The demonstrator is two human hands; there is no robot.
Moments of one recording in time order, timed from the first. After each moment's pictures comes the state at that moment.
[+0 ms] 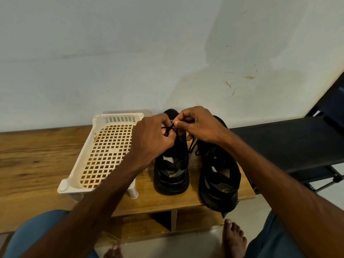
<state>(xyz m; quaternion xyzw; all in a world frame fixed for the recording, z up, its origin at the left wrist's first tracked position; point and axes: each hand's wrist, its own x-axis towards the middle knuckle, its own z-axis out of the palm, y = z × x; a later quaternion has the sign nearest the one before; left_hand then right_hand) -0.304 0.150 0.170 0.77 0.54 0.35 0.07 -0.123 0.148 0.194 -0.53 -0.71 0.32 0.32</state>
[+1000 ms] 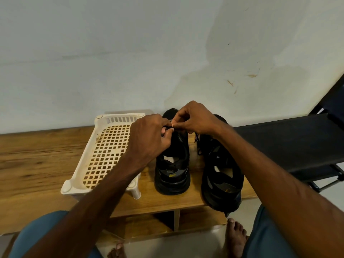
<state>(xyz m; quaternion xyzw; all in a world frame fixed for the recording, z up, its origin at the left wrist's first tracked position) -0.316 0.149 0.176 0.81 0.46 0.35 -0.06 -0.131 0.175 0.198 -0.56 -0.74 0.29 0.26</state>
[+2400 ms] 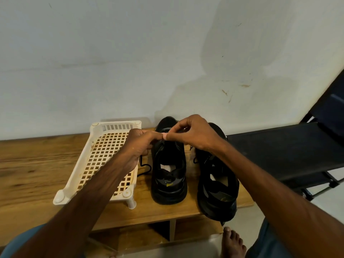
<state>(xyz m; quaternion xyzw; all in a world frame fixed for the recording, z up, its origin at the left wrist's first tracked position) -0.327 0.165 0.174 0.51 0.56 0.37 0.54 -0.131 0.151 0.190 -0.56 -0.69 0.30 0.34</state>
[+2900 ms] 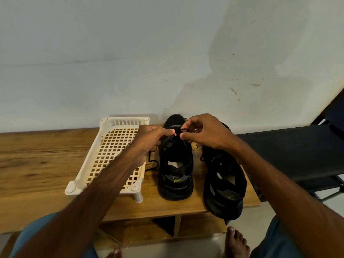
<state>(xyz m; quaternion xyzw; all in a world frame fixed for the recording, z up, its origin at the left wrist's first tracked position) -0.326 0.162 0.178 0.50 0.56 0.36 0.55 -0.120 0.148 0.196 -0.57 -0.71 0.31 0.29</state>
